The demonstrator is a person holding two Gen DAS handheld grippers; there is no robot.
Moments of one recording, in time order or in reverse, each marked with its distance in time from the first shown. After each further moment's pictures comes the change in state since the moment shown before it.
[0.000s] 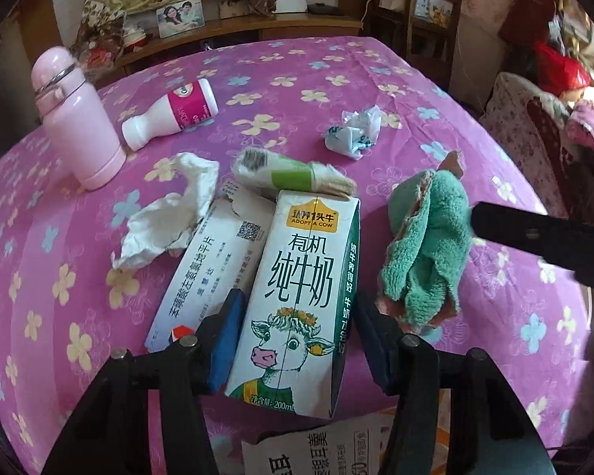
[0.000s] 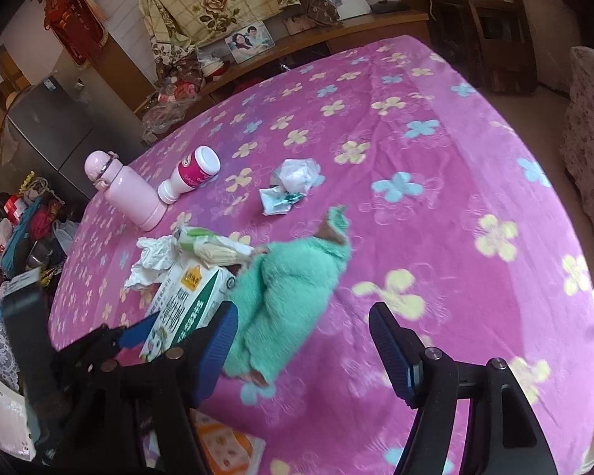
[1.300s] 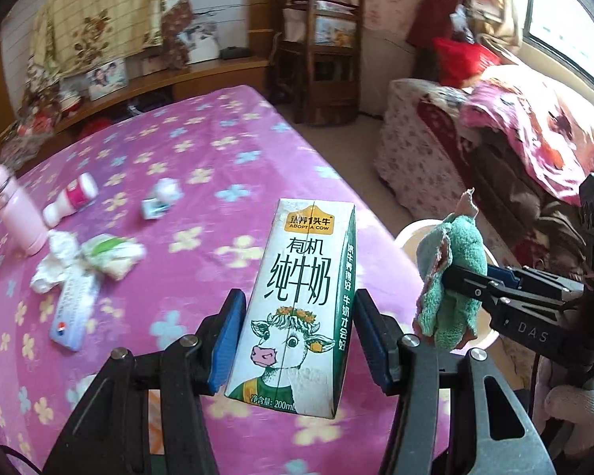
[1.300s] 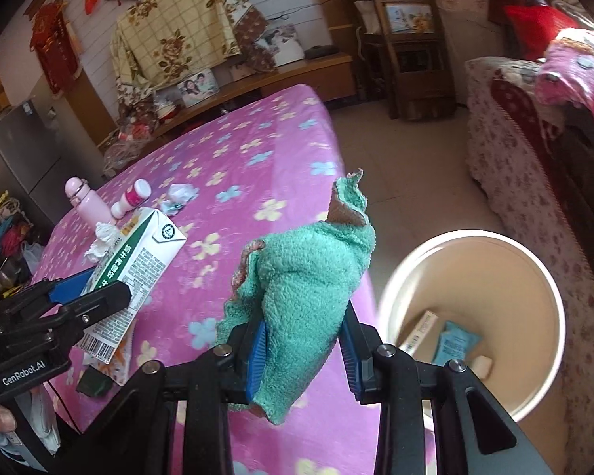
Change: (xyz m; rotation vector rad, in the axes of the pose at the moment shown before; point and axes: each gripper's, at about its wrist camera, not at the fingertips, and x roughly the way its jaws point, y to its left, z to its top) left arm -0.087 -0.197 -0.018 0.183 -0.130 -0.154; right arm -0.171 -0.140 -0.089 0.046 -0.177 -0.190
